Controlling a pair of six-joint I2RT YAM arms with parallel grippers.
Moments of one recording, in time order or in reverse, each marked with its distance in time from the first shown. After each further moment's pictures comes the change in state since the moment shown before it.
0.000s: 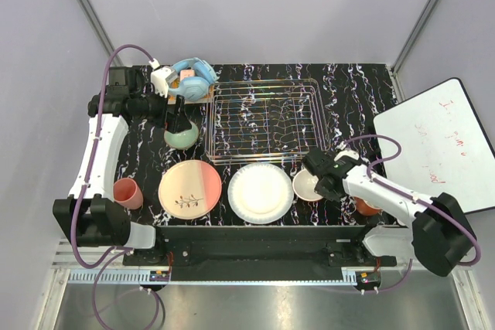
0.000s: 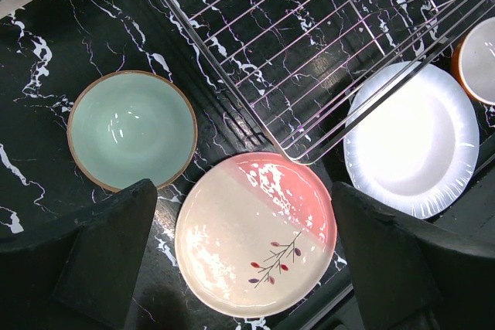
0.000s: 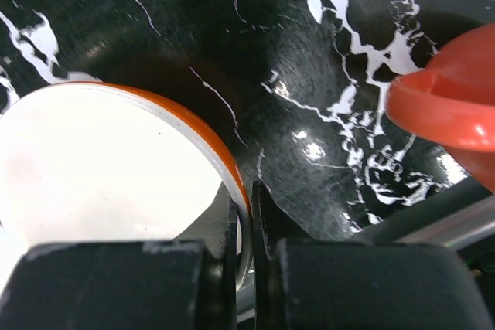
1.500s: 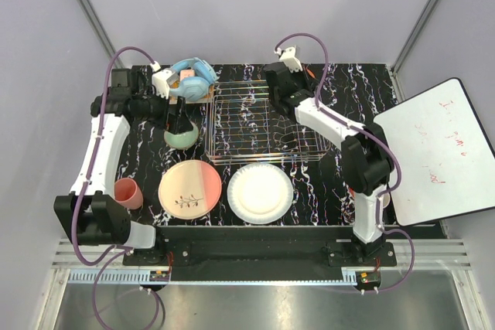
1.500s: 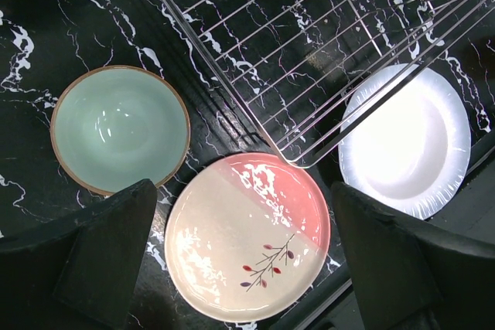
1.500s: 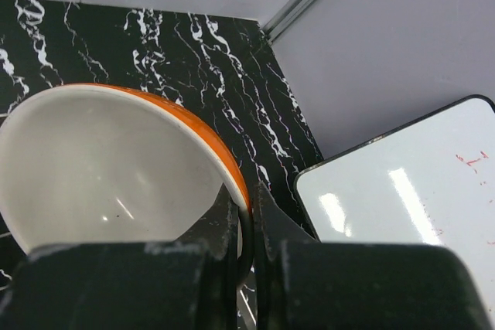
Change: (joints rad) left arm 0.000 0.019 -0.028 0.024 0.012 -0.029; right arm -0.095 0.732 0.916 0.738 0.735 -1.329
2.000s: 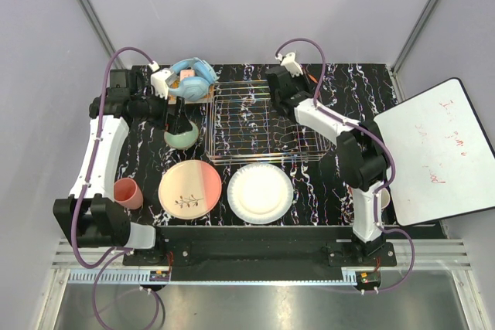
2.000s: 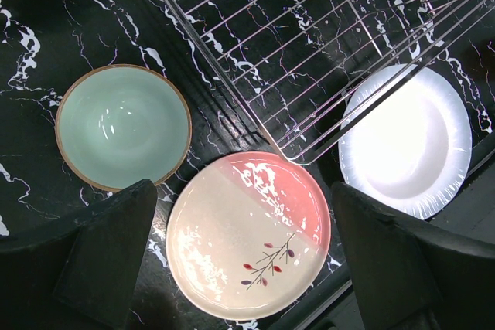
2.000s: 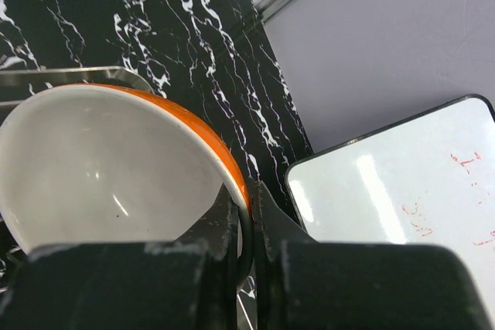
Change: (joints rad) left arm 0.003 -0.026 -0.008 -0.001 -0.004 0.000; right arm -0.026 0.077 -0.003 0.004 0.000 -0.050
